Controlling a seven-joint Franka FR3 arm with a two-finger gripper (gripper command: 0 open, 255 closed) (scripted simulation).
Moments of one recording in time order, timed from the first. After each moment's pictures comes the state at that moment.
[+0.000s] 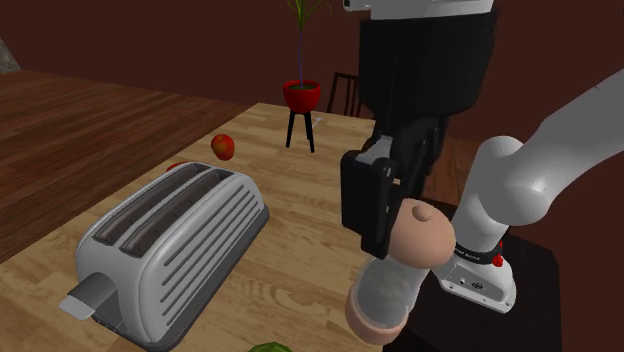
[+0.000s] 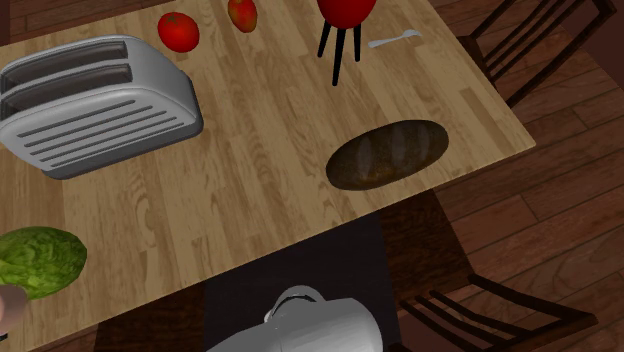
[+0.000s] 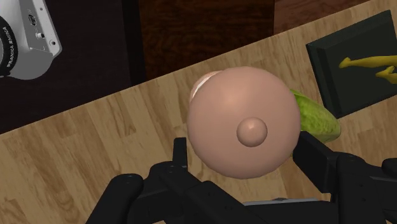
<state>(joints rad) 0.22 -0.53 0.76 -1.87 0.43 1.43 0.97</state>
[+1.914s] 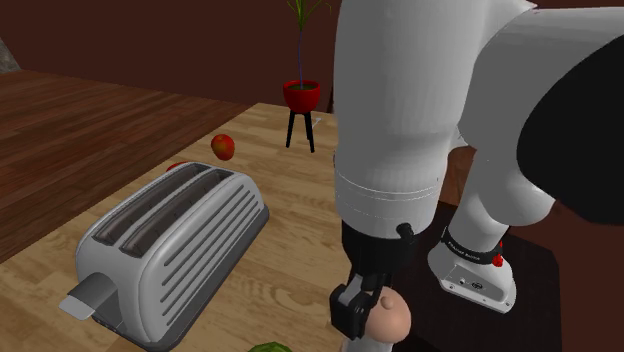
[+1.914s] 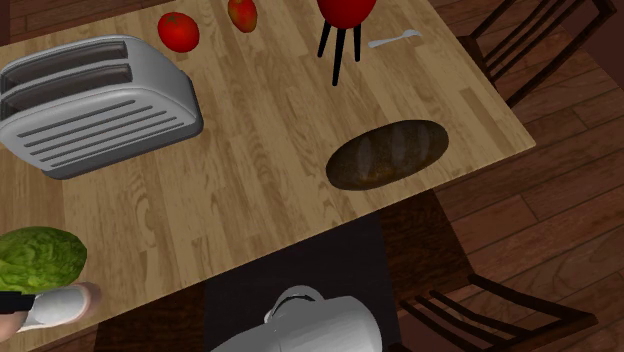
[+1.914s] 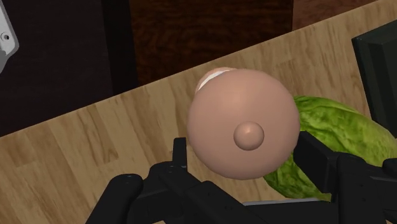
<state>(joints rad) 0.25 -0.58 0.86 -2.27 0.52 1.79 0.90</state>
